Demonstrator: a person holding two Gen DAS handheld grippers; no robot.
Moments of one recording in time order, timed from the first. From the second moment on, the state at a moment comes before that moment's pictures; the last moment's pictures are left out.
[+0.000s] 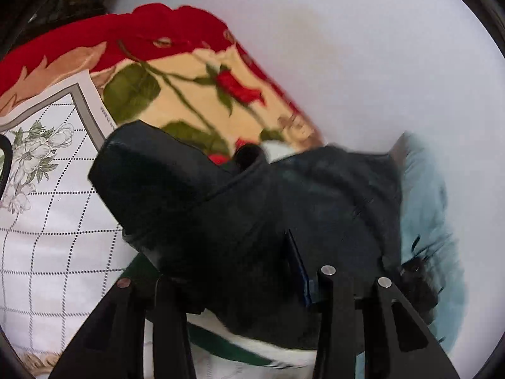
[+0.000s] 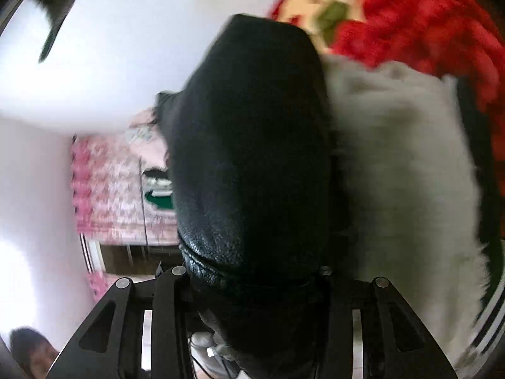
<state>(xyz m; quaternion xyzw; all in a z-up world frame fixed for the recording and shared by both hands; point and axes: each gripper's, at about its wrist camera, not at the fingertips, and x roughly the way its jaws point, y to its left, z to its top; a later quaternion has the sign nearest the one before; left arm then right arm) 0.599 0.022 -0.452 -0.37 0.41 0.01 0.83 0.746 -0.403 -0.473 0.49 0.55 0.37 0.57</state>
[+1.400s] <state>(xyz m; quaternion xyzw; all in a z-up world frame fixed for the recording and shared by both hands) 0.317 -0.020 -0.119 0.00 0.40 0.03 0.92 0.282 -0.262 -0.059 0.02 0.44 -0.16 0.88</state>
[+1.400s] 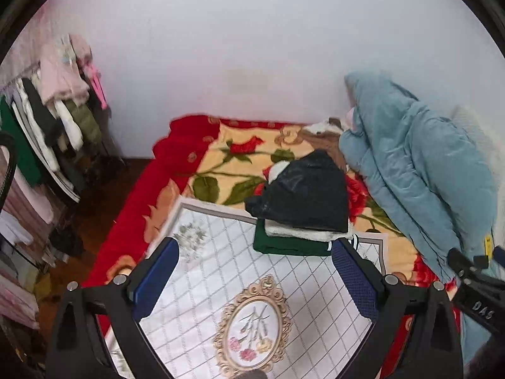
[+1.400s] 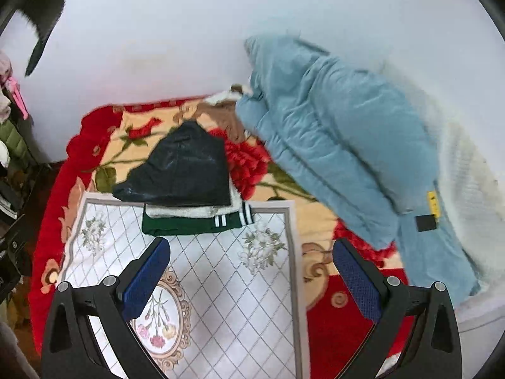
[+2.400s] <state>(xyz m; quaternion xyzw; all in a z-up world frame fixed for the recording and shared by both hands) 0.174 -0.022 -0.027 0.00 0.33 0.02 0.94 0.085 -0.230 0.109 0.00 0.34 -0.14 0.93</state>
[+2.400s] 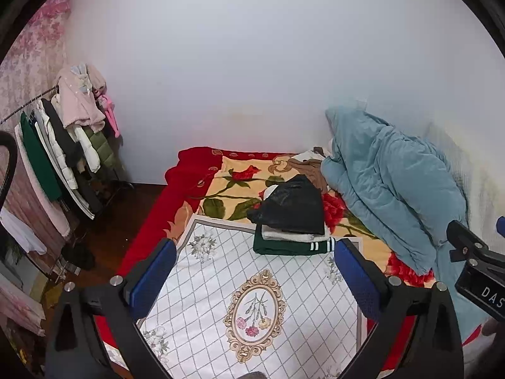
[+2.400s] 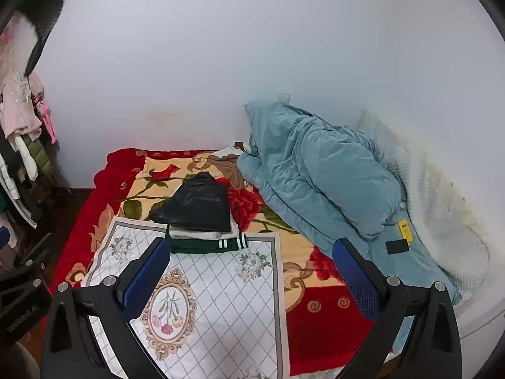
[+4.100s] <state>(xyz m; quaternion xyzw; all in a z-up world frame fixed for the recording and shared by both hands) 0.153 -0.032 -0.006 -0.01 0.31 0.02 0.95 0.068 -0.225 0.121 -0.01 0.32 -0.12 0.94</state>
